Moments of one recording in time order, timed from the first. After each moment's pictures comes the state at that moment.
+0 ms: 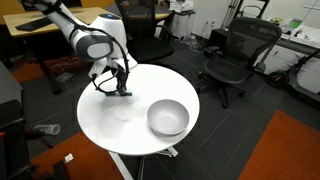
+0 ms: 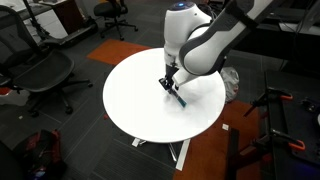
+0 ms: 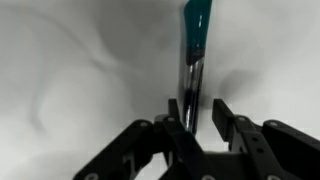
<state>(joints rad) 0.14 0.61 -0.10 -2.05 0.10 2.70 0.60</state>
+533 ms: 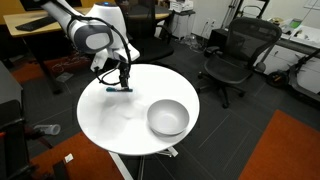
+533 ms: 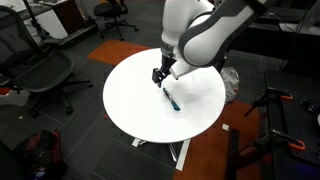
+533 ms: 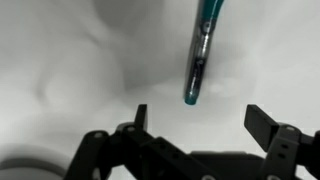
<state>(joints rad) 0.15 0.55 -0.11 -2.05 0.10 2.73 0.56</state>
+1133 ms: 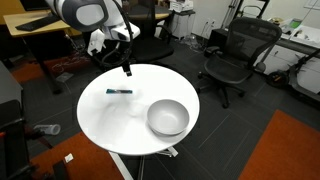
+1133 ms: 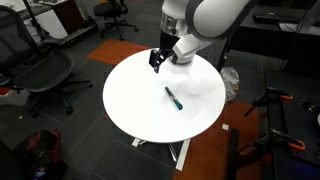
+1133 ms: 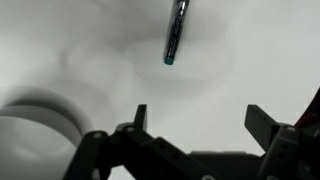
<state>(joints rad) 0.15 0.39 -0.12 -2.09 0.04 2.68 0.49</state>
